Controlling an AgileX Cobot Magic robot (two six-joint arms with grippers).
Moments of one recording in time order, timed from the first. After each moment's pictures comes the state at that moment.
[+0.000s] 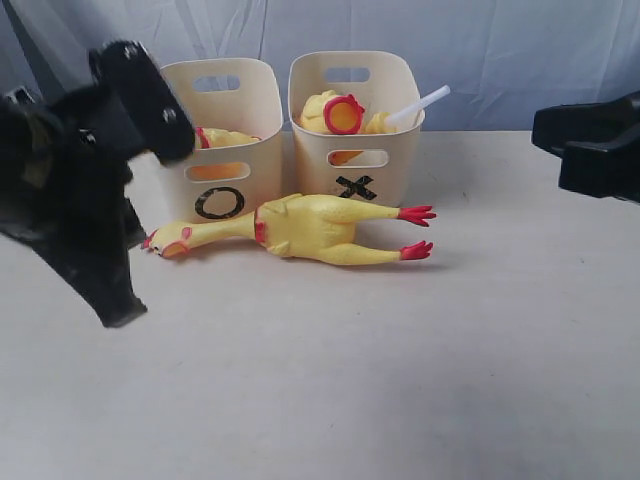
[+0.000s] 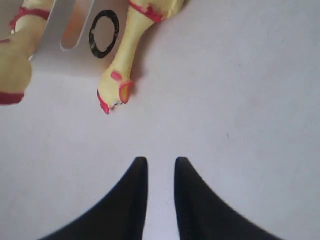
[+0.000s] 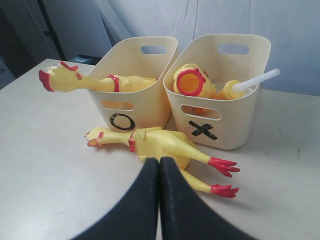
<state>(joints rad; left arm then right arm) -0.78 1.25 -1.00 0.40 0.95 0.11 0.41 0.81 -0.69 0.50 0.36 -0.34</state>
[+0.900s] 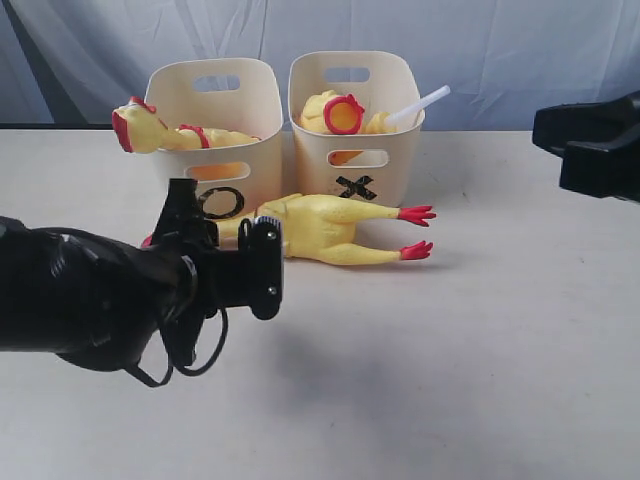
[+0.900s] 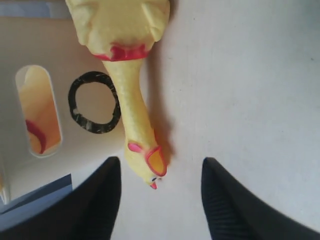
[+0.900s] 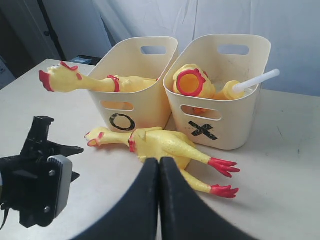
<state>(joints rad) -0.84 1.68 -0.74 1.43 0.58 -0.51 0.41 0.81 -0.69 0.50 0.36 -0.34</state>
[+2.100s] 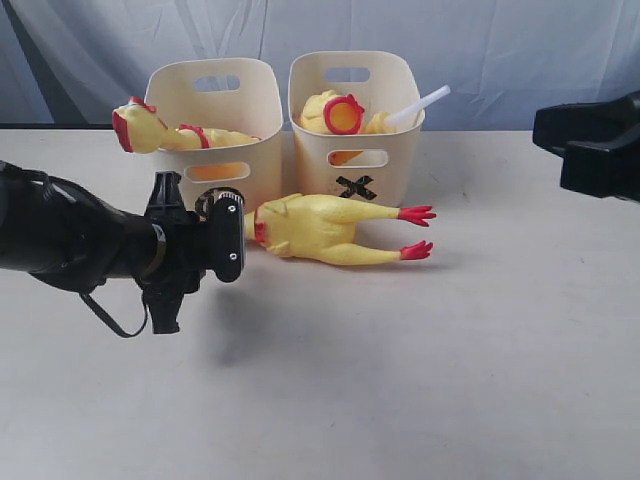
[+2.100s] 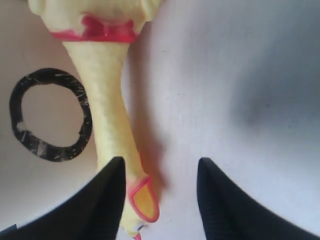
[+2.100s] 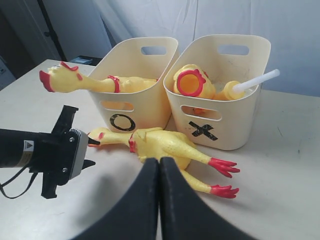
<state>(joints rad) -0.49 1.83 -0.82 1.75 0.17 -0.62 0.41 0.81 -0.69 0.50 0.36 -0.34</state>
